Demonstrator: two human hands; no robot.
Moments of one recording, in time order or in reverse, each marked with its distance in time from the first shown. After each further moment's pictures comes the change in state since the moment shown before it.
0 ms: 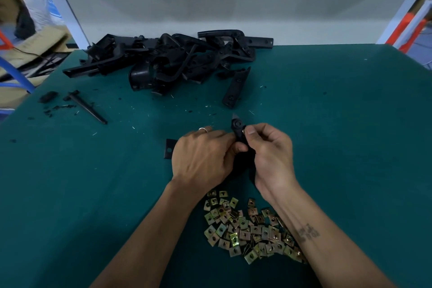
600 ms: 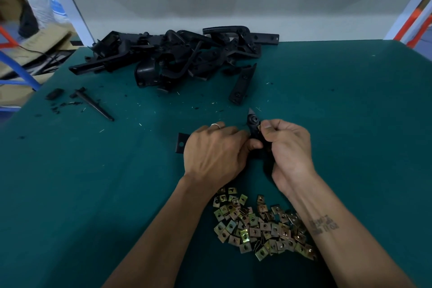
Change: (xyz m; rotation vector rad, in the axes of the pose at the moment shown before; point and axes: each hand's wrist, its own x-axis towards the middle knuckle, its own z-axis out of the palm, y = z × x) left_hand 0.003 0.004 0.003 0.032 -0.012 0.027; right_hand 0.007 -0.007 -0.003 0.033 0.090 0.053
